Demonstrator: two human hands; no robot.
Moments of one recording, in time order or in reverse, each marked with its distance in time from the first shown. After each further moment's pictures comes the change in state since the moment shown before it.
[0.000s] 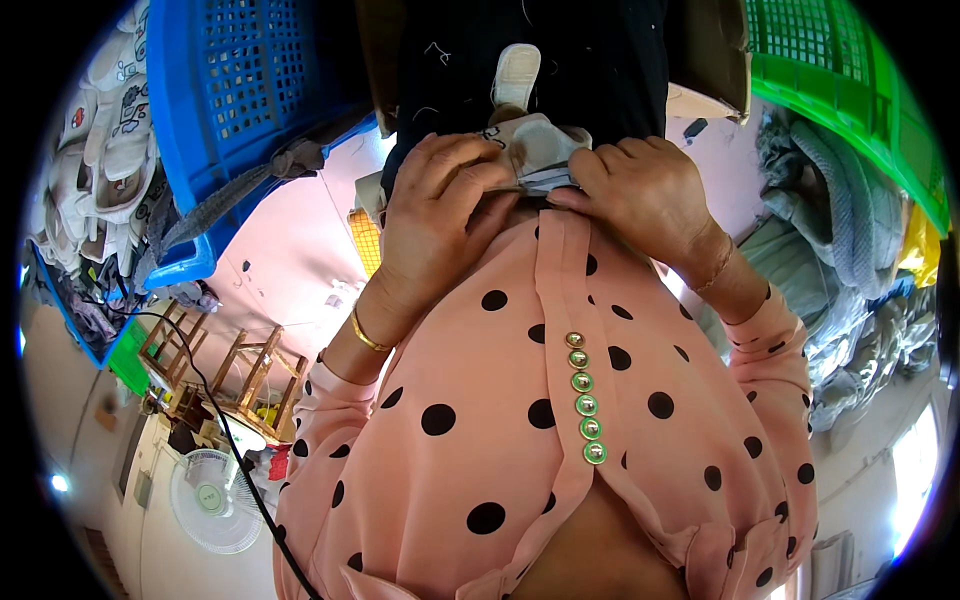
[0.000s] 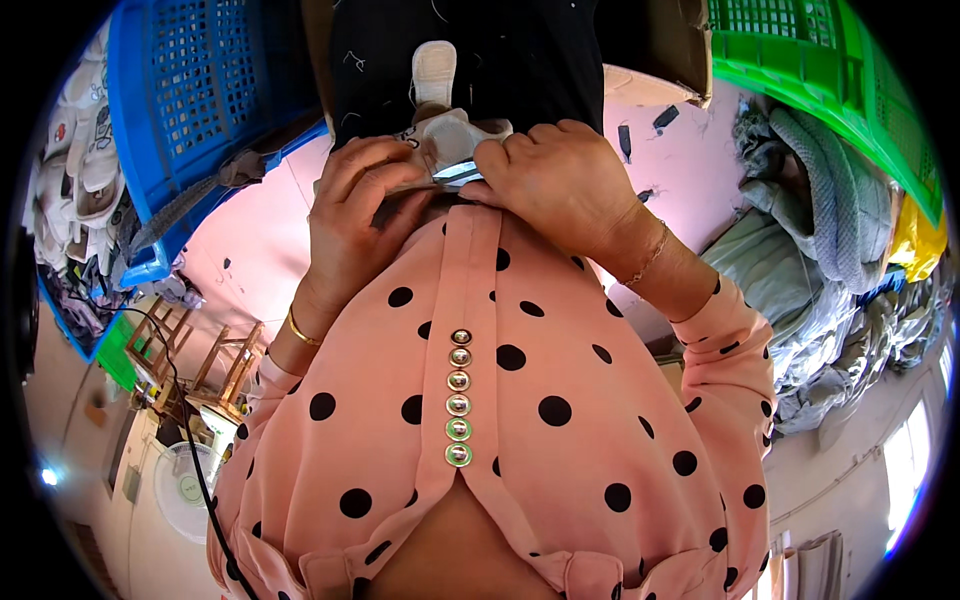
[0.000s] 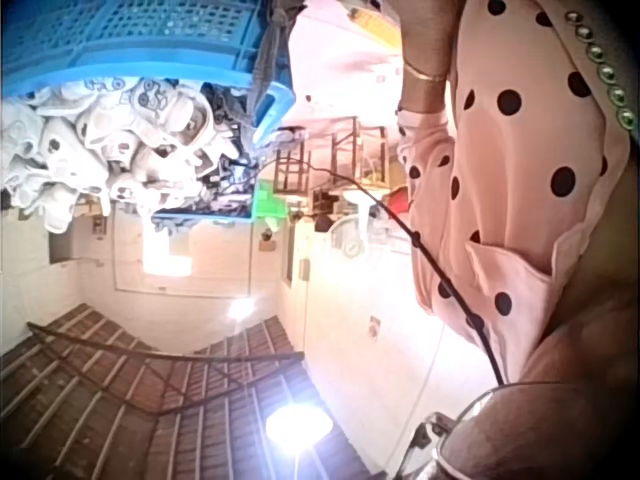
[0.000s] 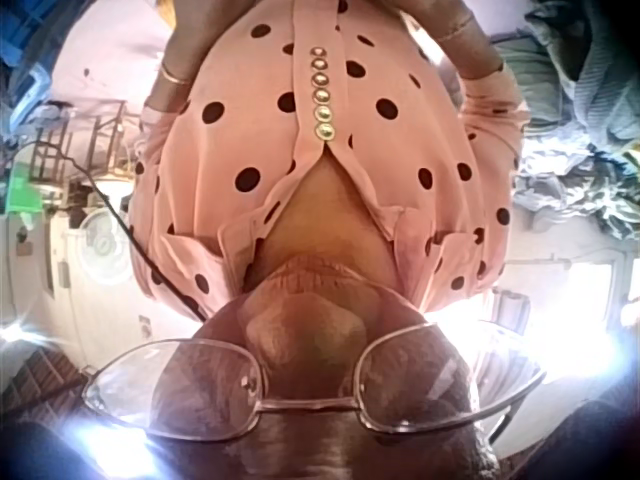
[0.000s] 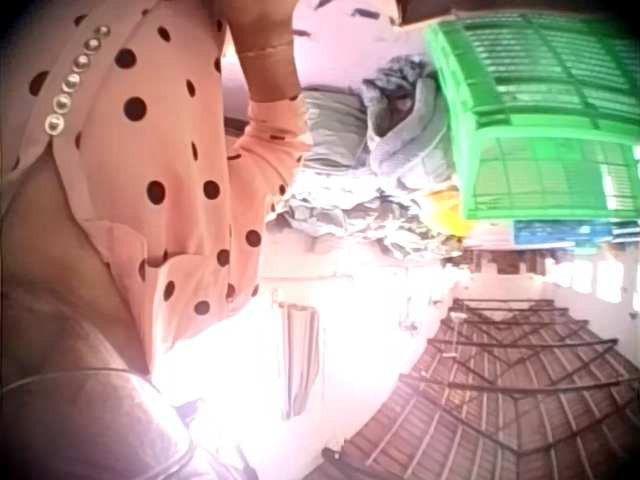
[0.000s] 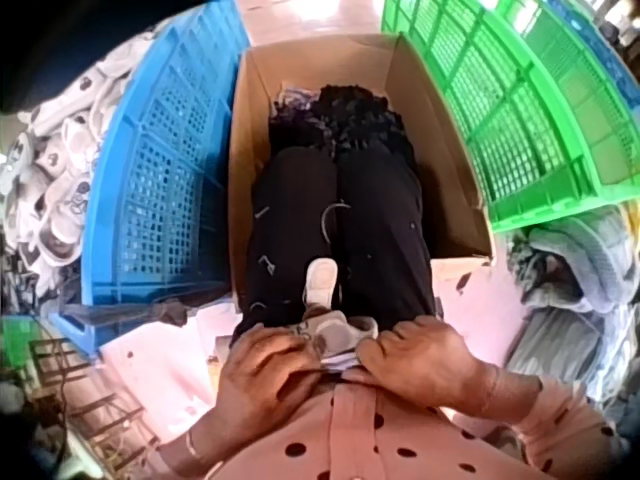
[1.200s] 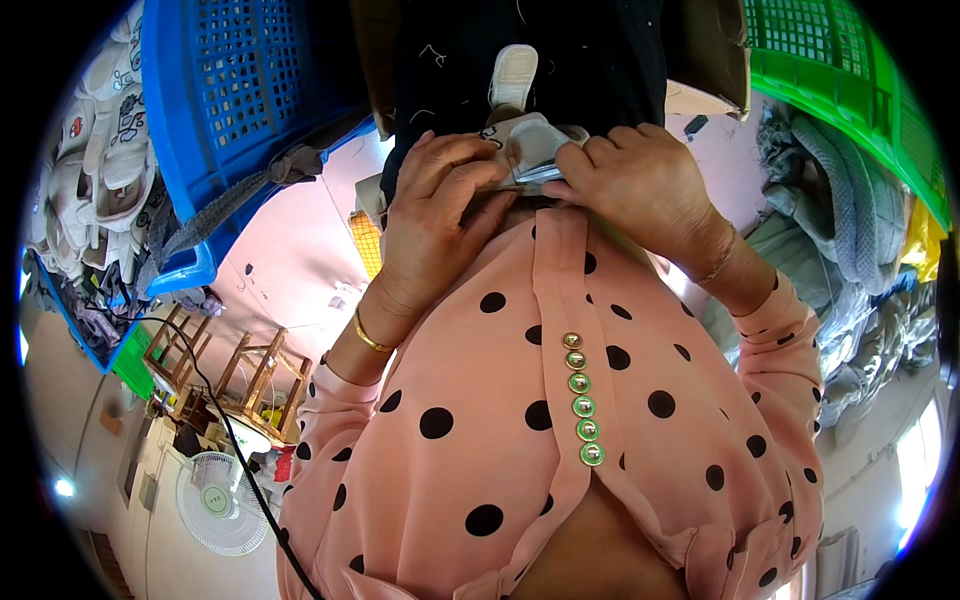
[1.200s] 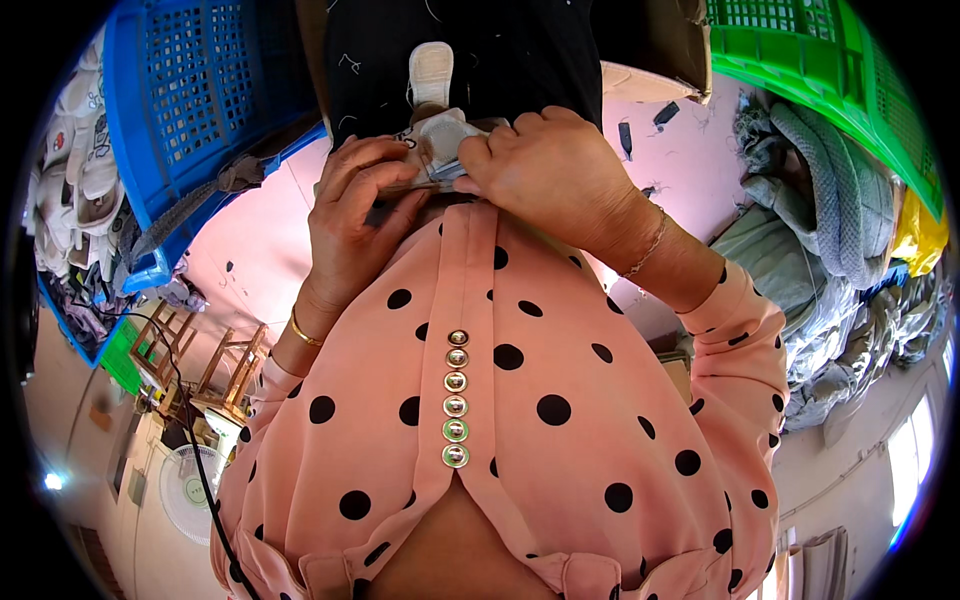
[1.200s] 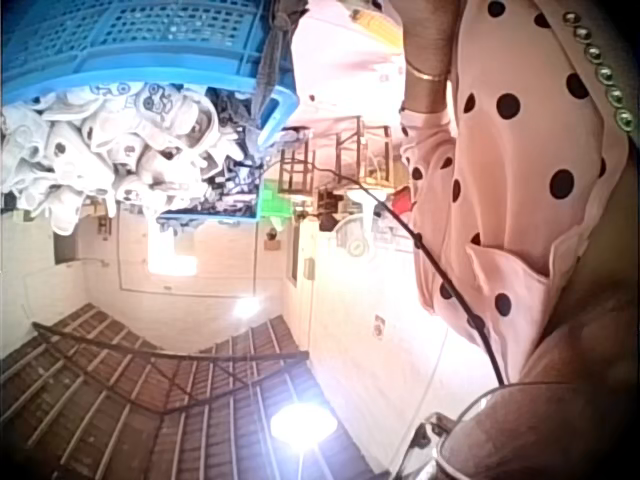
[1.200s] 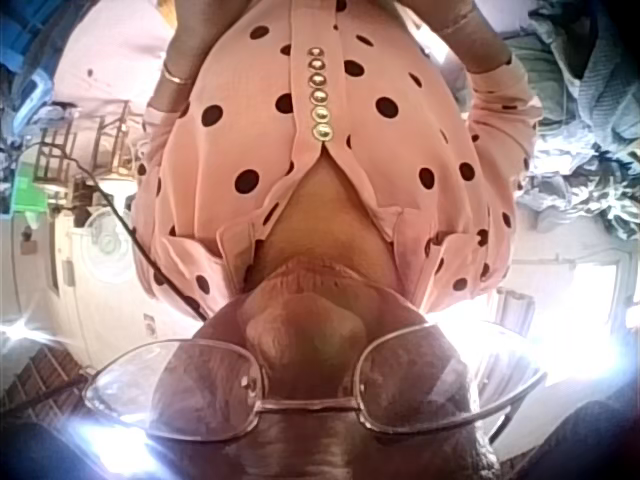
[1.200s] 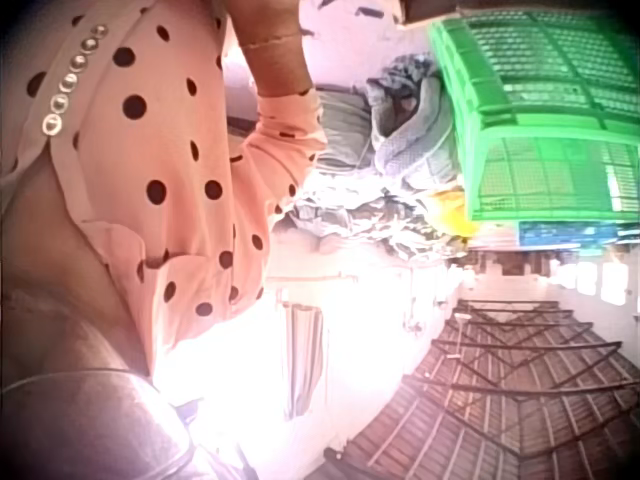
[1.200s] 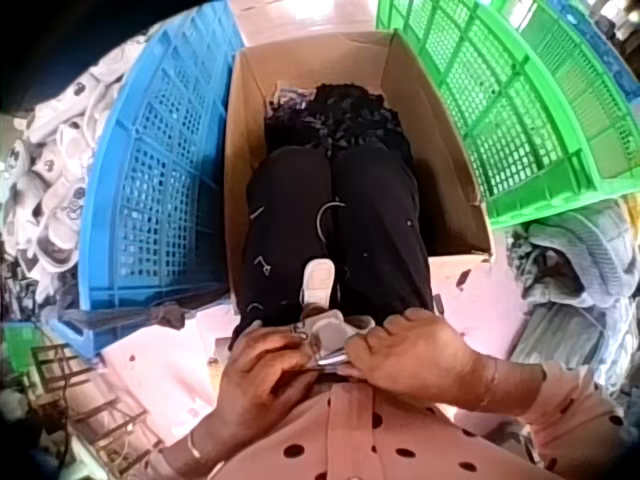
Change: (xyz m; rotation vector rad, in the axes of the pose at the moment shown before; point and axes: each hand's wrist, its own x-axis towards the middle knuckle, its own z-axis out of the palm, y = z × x) left_hand -0.002 -0.003 0.001 -0.043 -0.051 -0.072; right_hand 0.007 0.000 -0.003 -0.073 -0.059 -0.020
